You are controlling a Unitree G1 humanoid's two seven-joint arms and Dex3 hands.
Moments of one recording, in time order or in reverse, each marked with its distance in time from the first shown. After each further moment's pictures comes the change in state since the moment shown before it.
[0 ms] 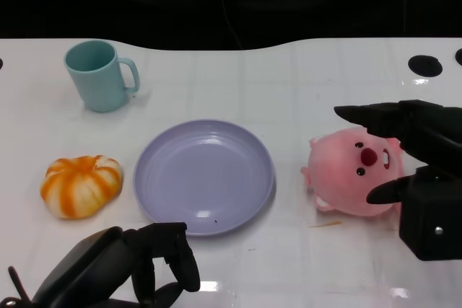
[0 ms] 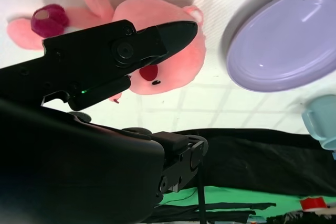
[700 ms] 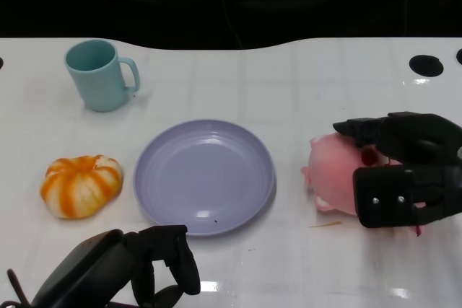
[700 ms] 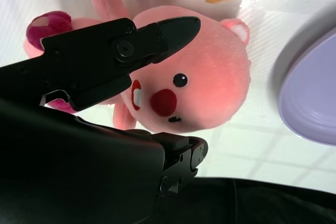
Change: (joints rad) left arm 0.017 -0.003 0.001 -0.026 0.018 0.006 0.000; right arm -0.207 0.096 0.189 0.395 -0.149 0.053 -0.019
